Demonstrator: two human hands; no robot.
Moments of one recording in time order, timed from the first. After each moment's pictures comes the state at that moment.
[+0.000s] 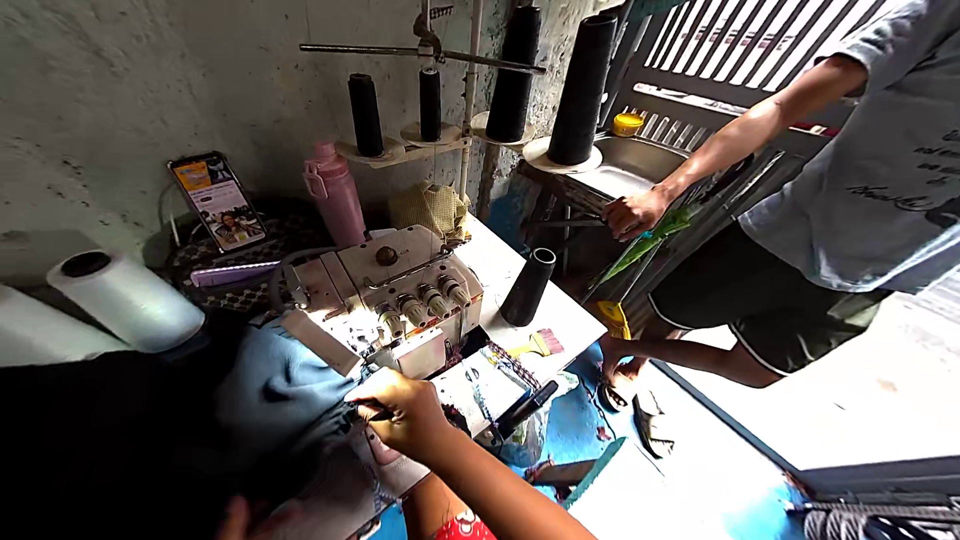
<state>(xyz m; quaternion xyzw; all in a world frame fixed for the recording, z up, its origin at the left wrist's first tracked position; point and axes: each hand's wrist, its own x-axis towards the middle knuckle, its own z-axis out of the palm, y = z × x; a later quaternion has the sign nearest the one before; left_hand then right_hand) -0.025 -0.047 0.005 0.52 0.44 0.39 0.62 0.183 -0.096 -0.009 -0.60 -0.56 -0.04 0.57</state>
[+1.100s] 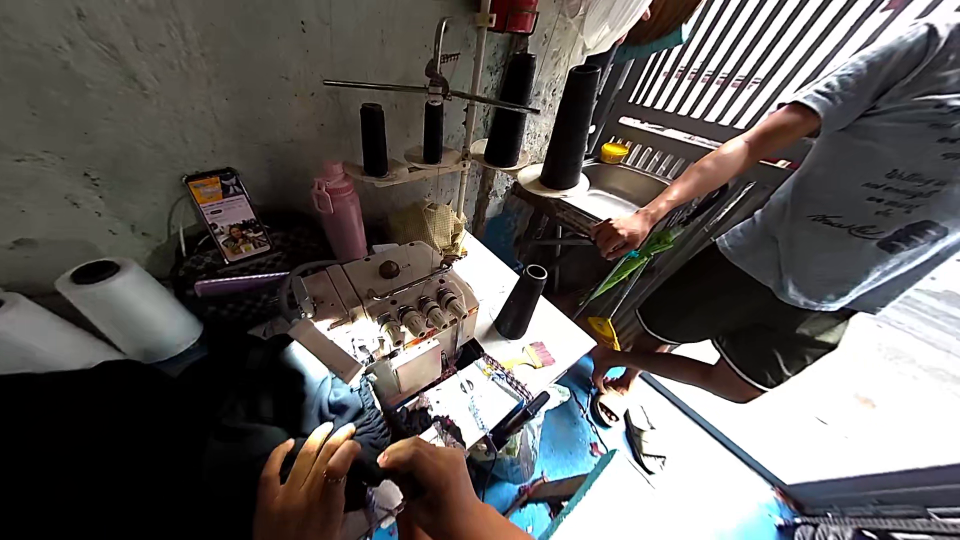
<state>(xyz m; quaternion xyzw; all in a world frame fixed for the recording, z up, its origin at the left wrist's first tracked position) 0.026 -0.019 -0.007 0.91 0.09 0.39 -0.08 0.153 -0.160 -0.032 -0.60 -0.56 -0.09 0.56</state>
